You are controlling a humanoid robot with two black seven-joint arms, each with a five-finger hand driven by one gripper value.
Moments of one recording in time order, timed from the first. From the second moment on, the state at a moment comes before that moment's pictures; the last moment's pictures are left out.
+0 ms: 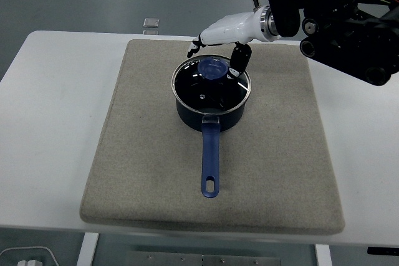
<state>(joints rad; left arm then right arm) 0.02 0.00 -0.13 -0.14 0.08 -0.06 -0.03 1.61 -0.21 -0.12 0.99 -1.34 0.34 0.21</state>
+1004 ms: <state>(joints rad) 0.02 0.00 -0.13 -0.14 0.08 -0.06 -0.03 1.61 -0.21 -0.15 0.96 -1.37 0.31 0.24</state>
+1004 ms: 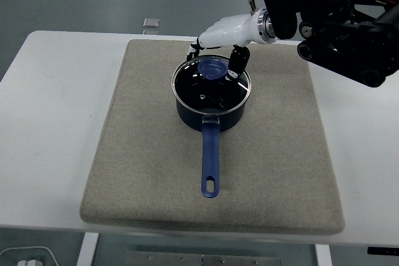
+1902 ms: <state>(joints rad) 0.02 0.00 -0.13 -0.14 0.08 -0.06 -0.03 1.61 -0.21 -0.15 0.96 -1.38 0.32 0.24</state>
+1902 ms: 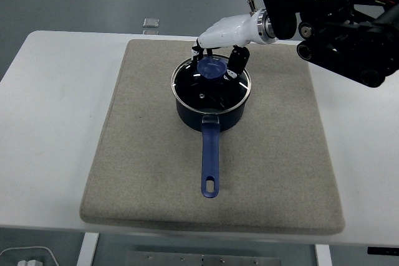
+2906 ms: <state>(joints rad) 0.02 0.00 -0.13 -0.14 0.08 -0.06 -0.03 1.61 -0.21 -0.14 0.97 -1.36 0.32 0.24</state>
